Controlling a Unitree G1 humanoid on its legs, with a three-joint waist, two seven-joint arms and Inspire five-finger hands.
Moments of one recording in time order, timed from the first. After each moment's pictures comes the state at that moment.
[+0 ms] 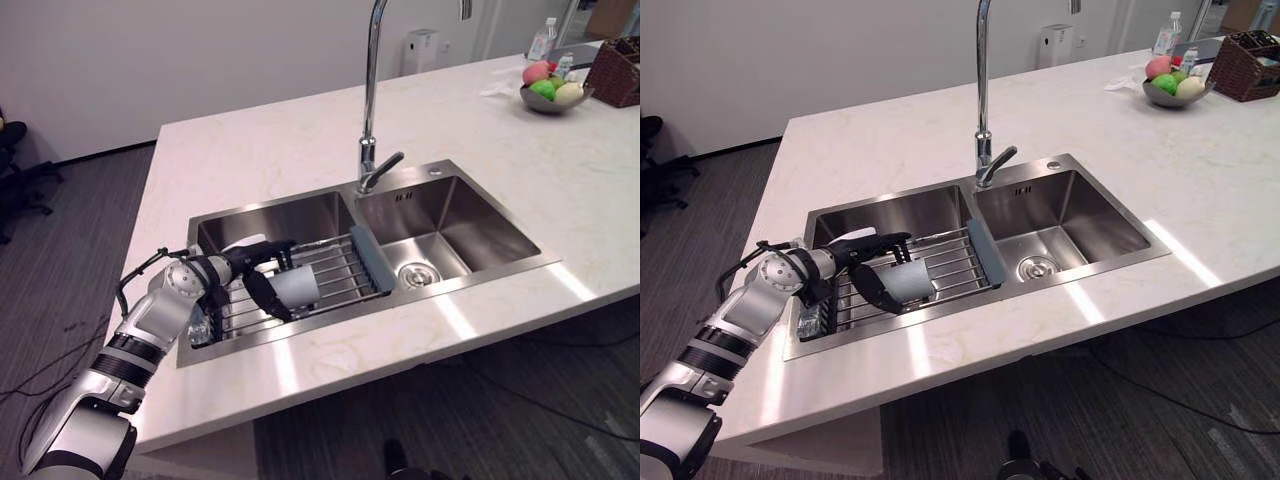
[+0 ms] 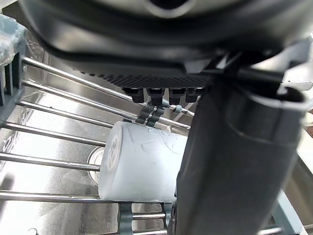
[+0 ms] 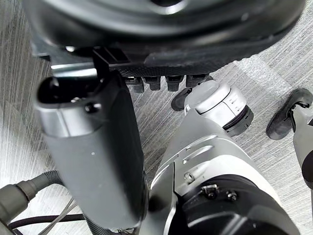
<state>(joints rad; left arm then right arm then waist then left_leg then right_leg) -0.58 0.68 -0.33 0.25 0.09 0.28 -0.55 0.27 -0.18 -0.52 1.03 0.19 -0.03 0.51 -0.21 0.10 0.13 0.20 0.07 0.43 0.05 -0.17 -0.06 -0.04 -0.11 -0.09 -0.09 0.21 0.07</state>
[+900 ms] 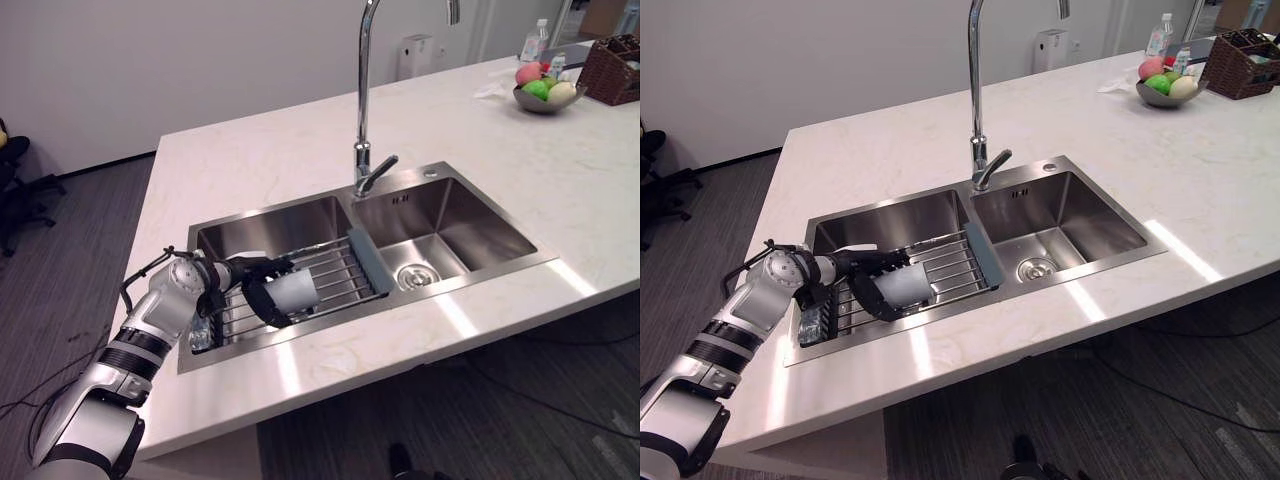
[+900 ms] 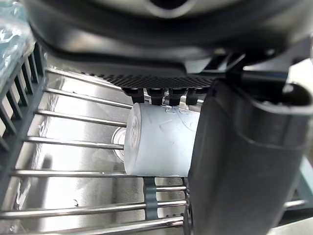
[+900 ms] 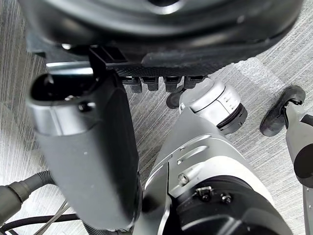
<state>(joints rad) -0.64 0.65 -0.34 0.32 0.26 0.32 -0.78 0.27 -0.20 -0.50 1.02 0.19 0.01 0.51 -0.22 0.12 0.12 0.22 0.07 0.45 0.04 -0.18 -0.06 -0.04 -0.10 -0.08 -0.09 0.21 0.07</state>
